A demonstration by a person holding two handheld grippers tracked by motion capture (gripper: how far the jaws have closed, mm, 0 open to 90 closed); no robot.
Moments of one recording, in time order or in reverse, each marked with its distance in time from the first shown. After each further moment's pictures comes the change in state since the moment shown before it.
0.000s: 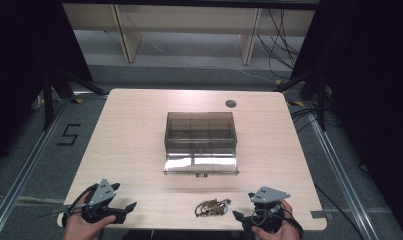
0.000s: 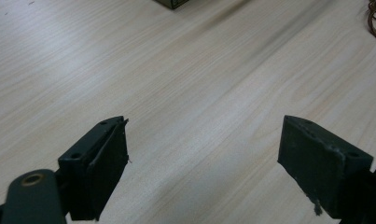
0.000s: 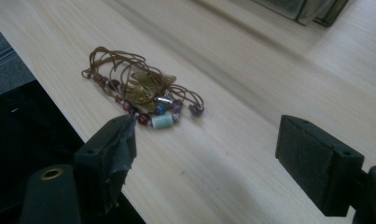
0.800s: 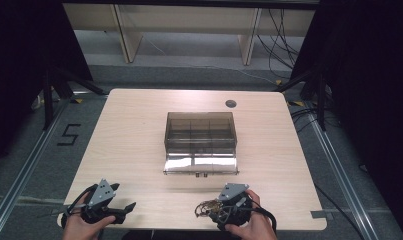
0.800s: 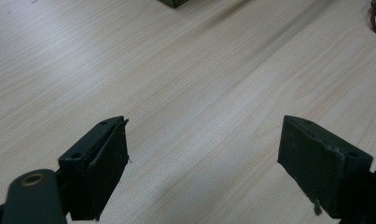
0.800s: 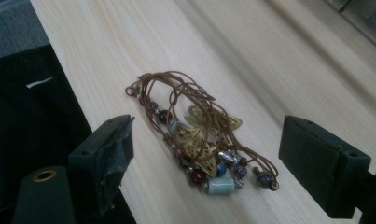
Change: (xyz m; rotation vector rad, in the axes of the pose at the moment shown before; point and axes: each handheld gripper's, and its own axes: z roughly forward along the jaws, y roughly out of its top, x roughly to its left) left arm 0.002 0.000 -0.001 0.002 0.006 0.038; right arm 0.037 0.042 0.048 0.148 0.074 -0.183
